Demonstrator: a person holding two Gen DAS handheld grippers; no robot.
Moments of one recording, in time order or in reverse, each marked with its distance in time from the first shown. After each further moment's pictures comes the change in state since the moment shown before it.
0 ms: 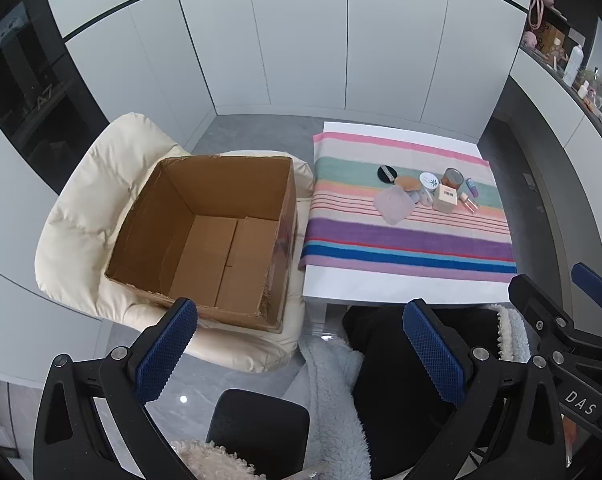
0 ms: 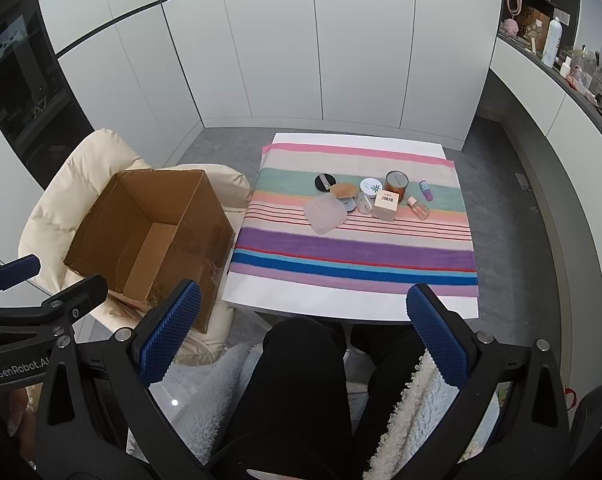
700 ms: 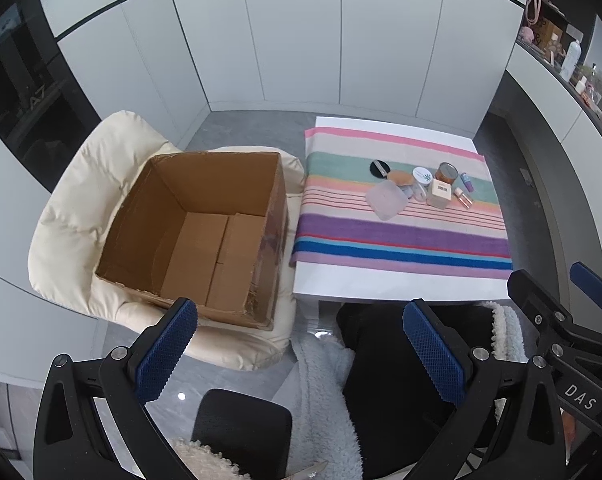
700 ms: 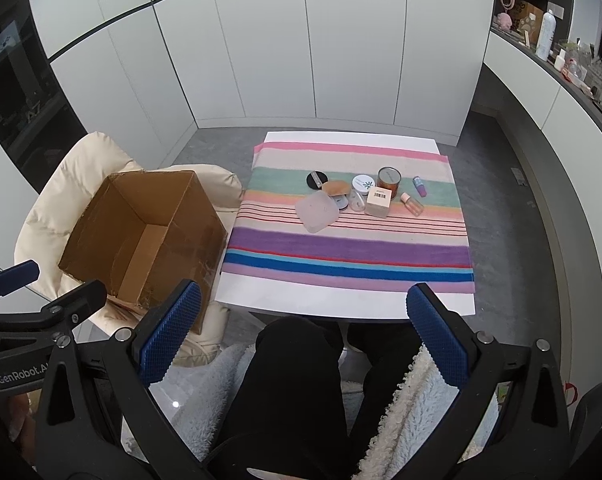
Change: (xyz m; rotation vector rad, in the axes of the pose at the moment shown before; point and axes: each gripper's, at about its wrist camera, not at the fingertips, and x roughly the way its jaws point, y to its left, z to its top) left arm 0.007 -0.015 0.000 0.006 0.019 -0.016; right arm 0.004 -0.014 0.000 0.028 0.009 -0.014
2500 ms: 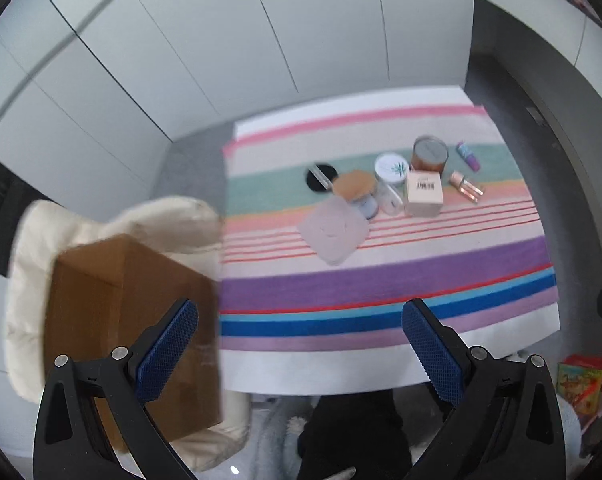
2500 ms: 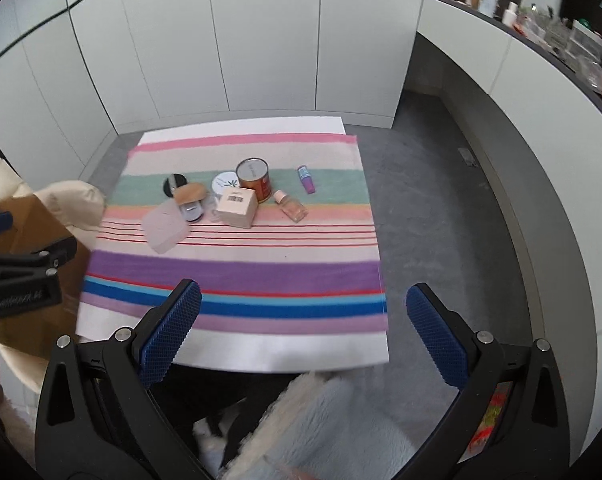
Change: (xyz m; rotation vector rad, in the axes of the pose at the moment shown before) left arm 0.212 -0.190 0.095 0.243 0.059 0.087; right arm 0.149 -0.208 0.018 0.071 0.018 -0.162
